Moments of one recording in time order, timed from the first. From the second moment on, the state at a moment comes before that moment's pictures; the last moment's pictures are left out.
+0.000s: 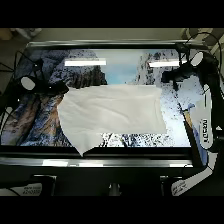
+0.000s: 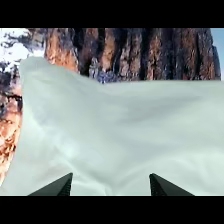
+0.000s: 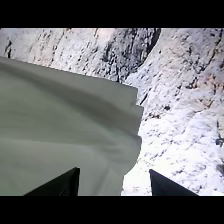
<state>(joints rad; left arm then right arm) -0.03 -1.47 1.30 1.22 -0.85 -1.59 -0.10 -1.80 1.87 -1.31 1.18 1.23</state>
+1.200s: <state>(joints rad) 0.20 -1.17 0.67 1.10 -1.14 -1.42 -0.26 -1.61 1.11 -1.24 1.42 0.91</state>
